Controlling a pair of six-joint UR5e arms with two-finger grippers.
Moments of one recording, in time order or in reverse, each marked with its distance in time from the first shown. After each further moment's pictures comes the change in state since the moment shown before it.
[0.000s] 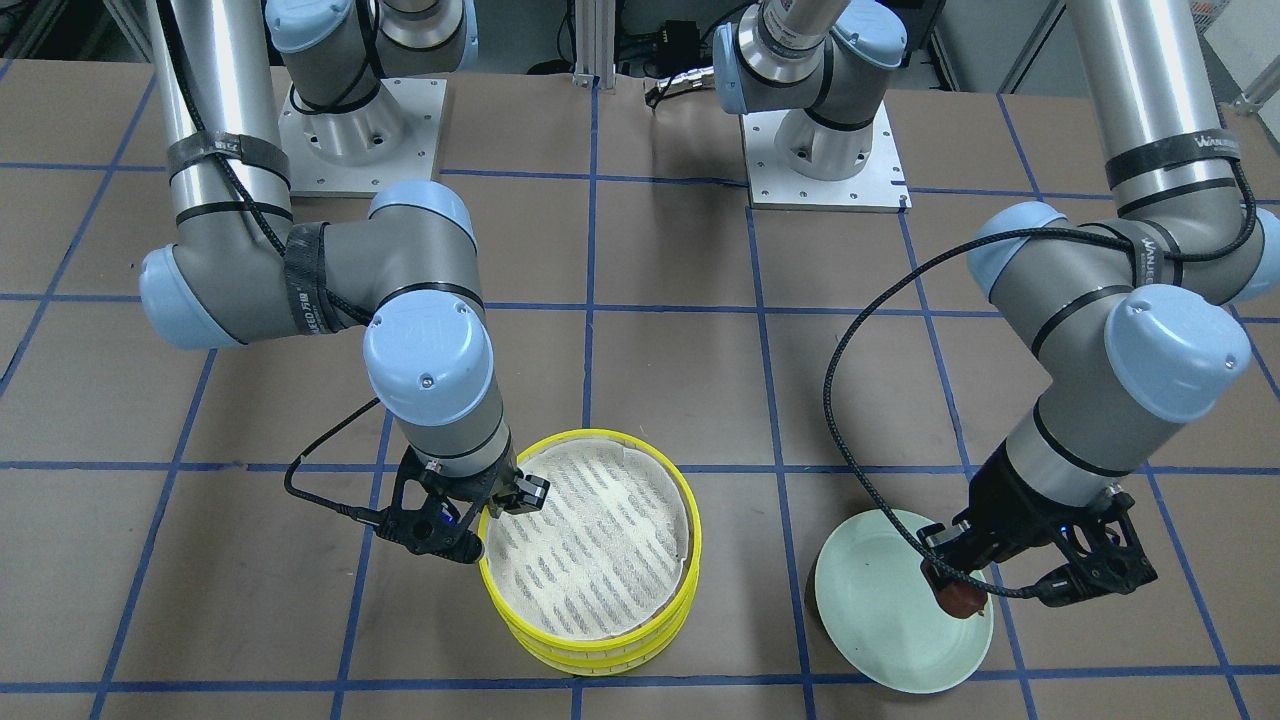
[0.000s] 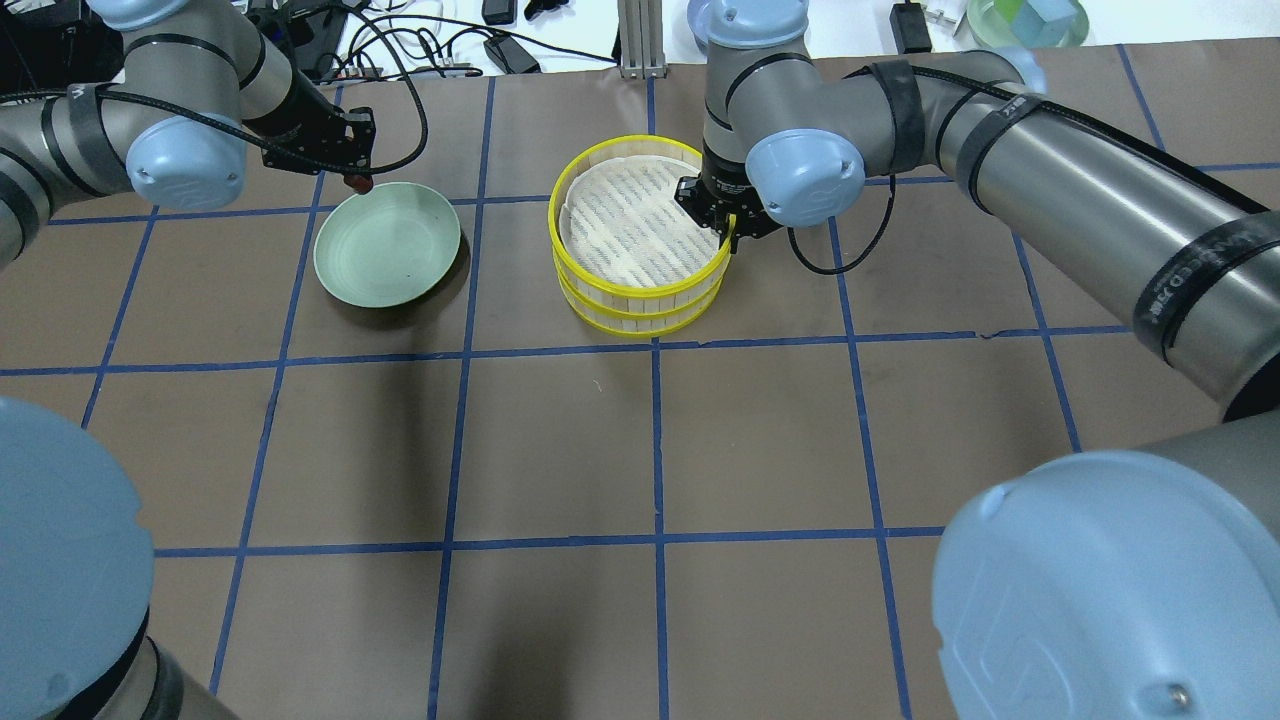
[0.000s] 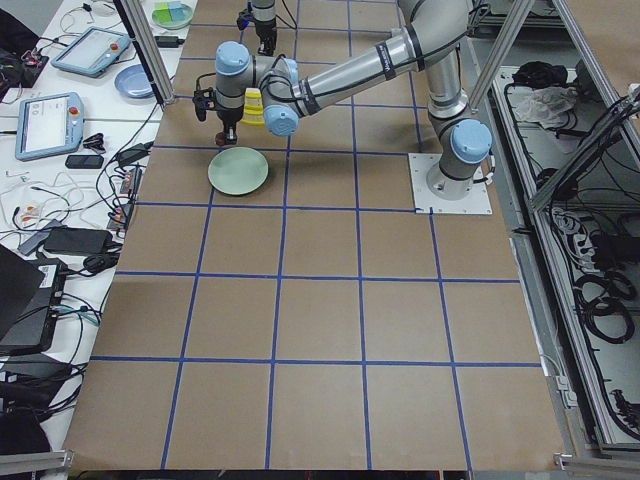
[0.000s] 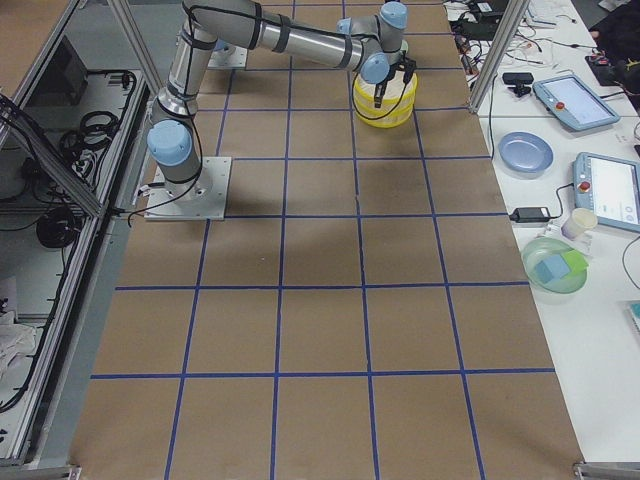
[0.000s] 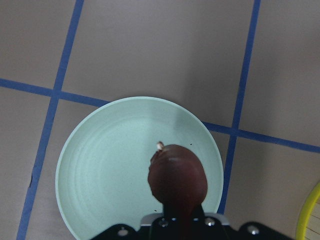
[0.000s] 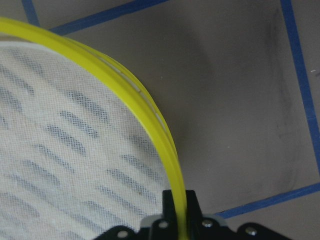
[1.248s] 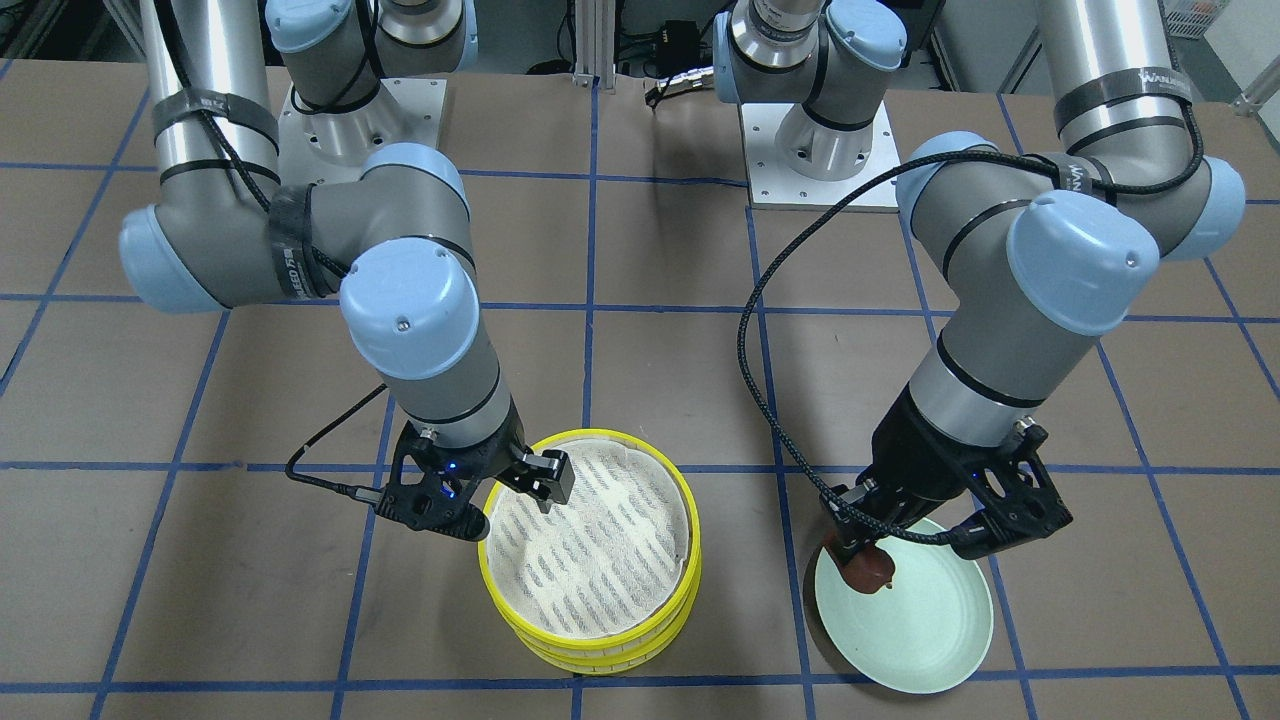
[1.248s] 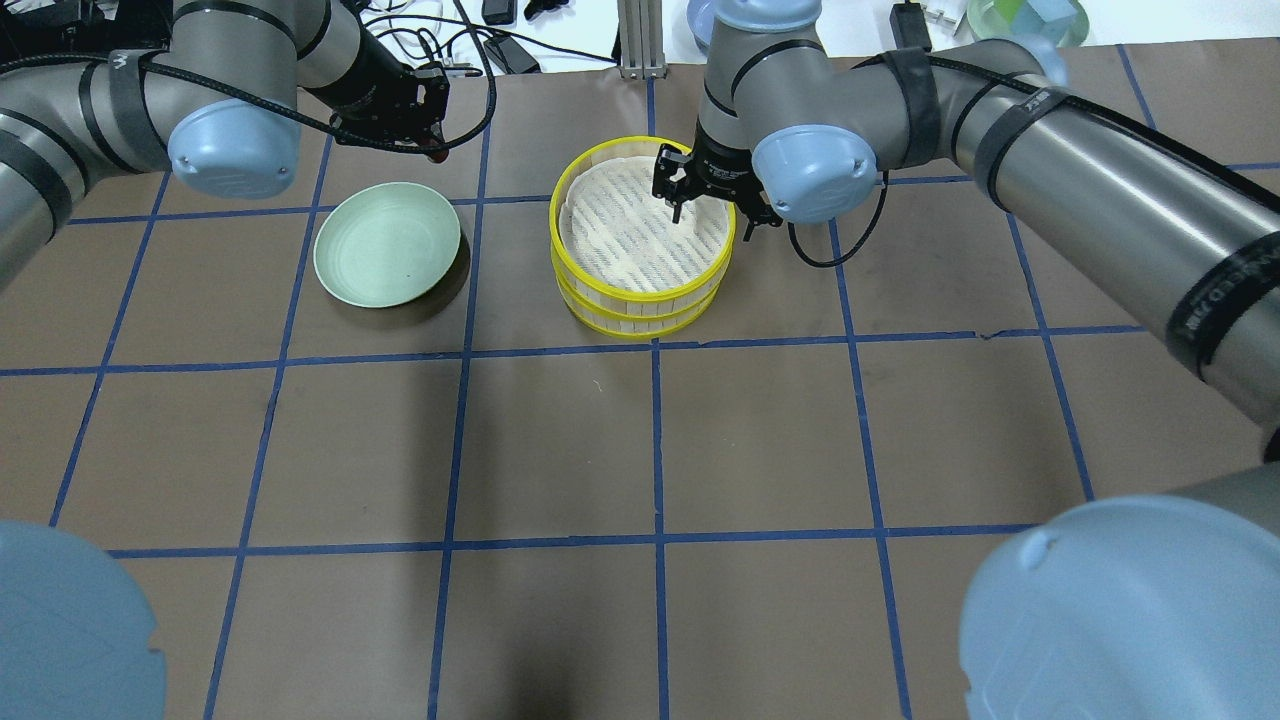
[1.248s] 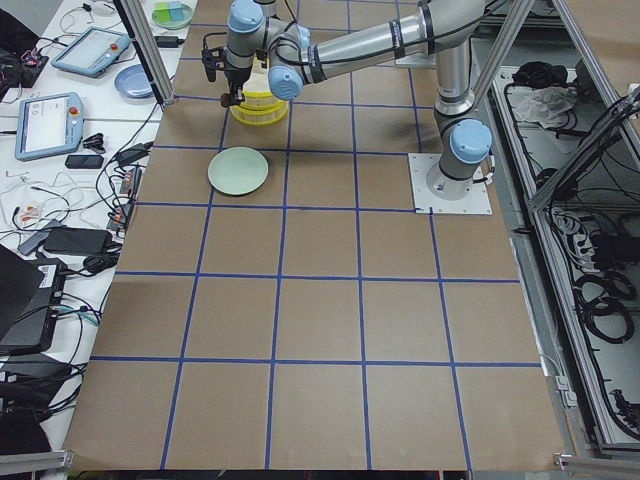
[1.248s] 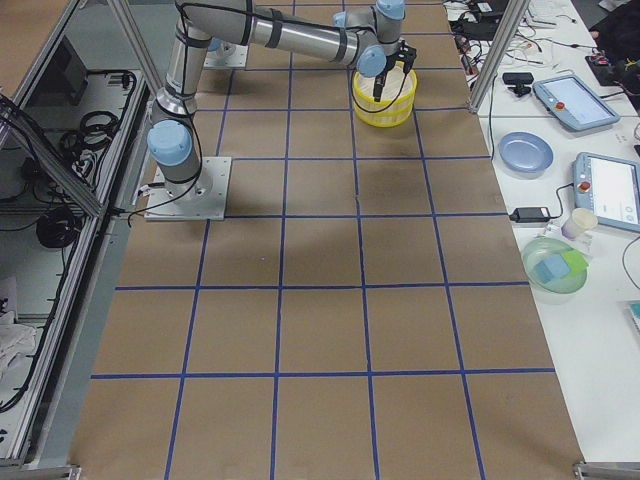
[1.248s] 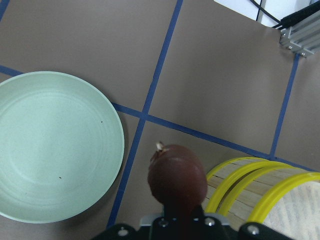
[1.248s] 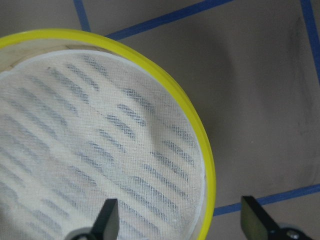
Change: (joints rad) left arm -0.129 0.073 0.002 0.004 -0.066 -0.254; right arm -0.006 -0.078 0.012 -0.025 0.081 -0.021
